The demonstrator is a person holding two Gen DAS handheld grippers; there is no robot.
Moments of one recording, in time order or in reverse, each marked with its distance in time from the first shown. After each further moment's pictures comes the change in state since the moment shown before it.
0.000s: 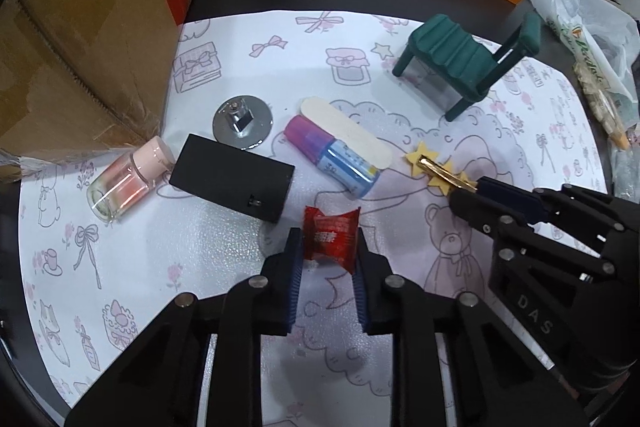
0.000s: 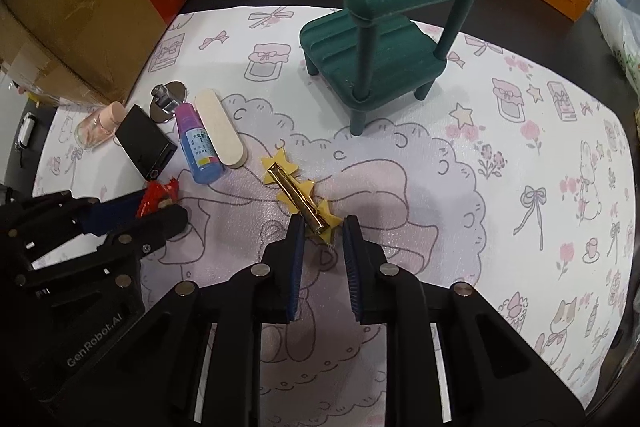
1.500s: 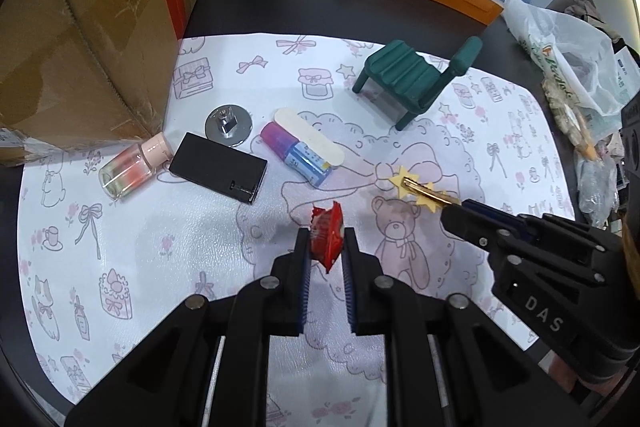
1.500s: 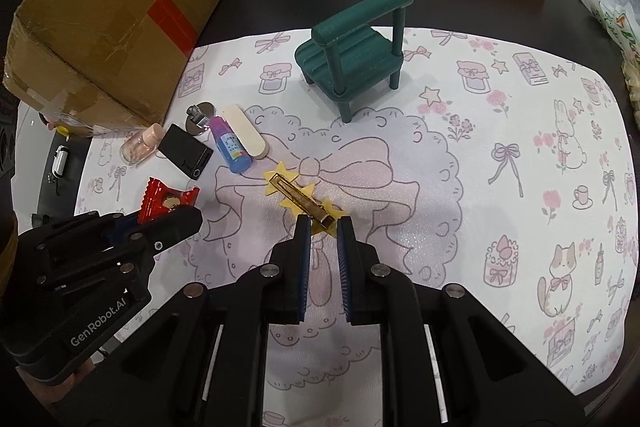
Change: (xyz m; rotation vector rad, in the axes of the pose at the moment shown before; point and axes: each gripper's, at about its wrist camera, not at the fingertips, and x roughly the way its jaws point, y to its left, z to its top) left arm -0.041 -0.013 -0.002 -0.032 -0.053 -0.075; right arm -0.041 -0.014 -0.021 0.110 -0.058 0.071
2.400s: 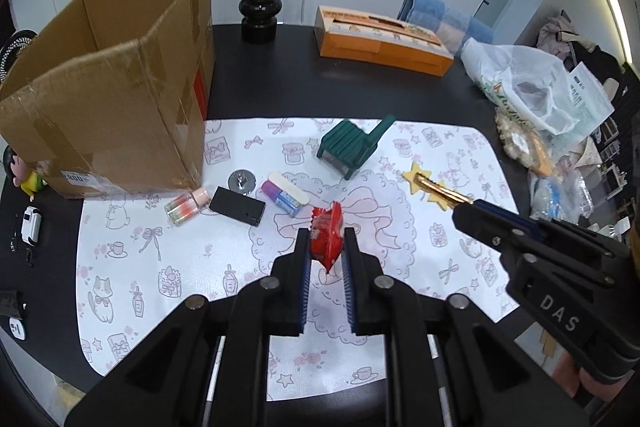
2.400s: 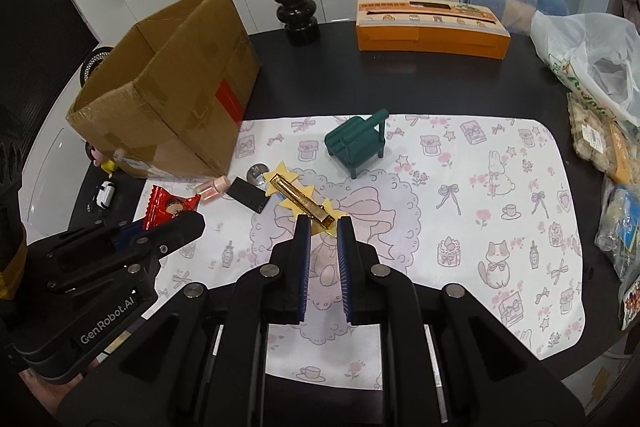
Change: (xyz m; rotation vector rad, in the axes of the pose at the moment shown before) left arm -0.134 -0.034 -0.004 0.044 -0.180 -0.010; right arm -0.146 0.035 -0.010 0.004 -0.201 -0.017
